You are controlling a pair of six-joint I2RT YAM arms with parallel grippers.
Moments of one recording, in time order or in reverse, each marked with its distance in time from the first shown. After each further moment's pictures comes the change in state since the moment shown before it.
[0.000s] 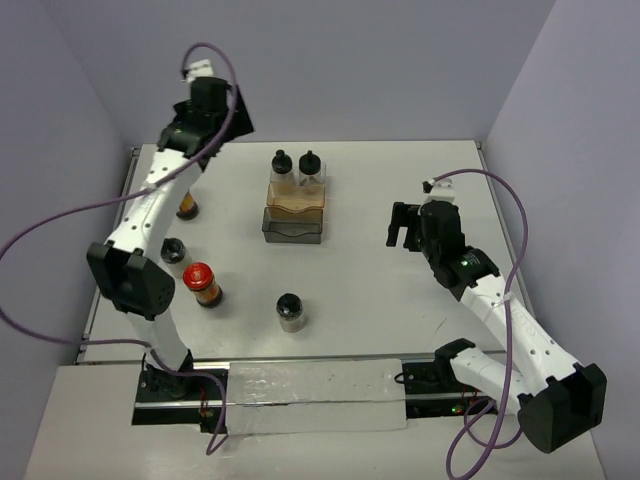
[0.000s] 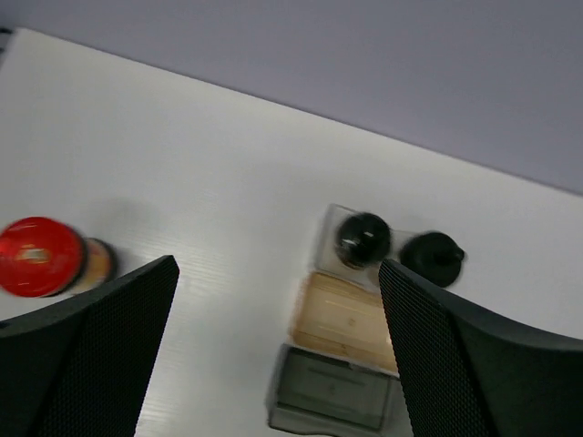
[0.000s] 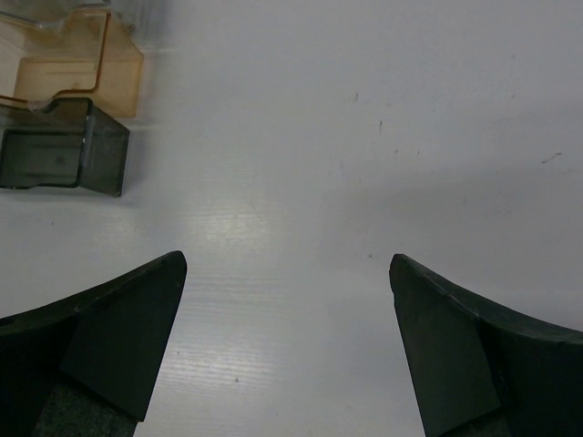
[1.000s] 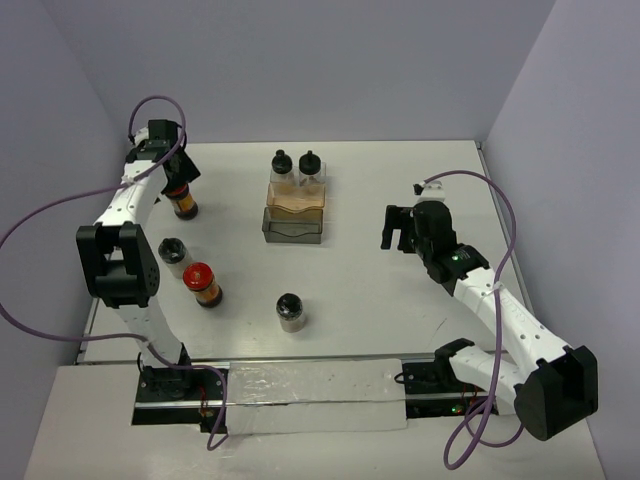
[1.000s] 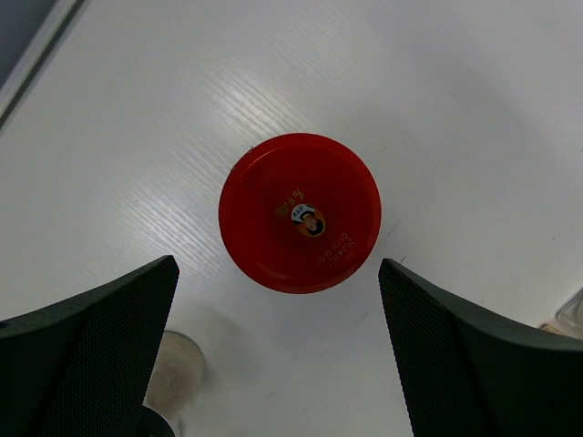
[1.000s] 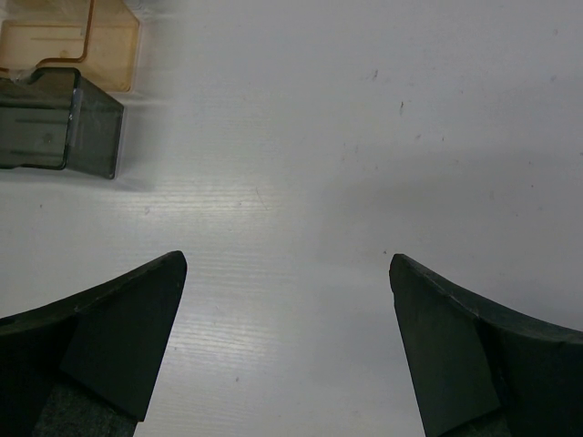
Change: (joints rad) left arm 0.377 0.022 -0.337 -0.078 0.028 -0.142; right arm 0.000 0.074 -0.040 0.059 -0.045 0.000
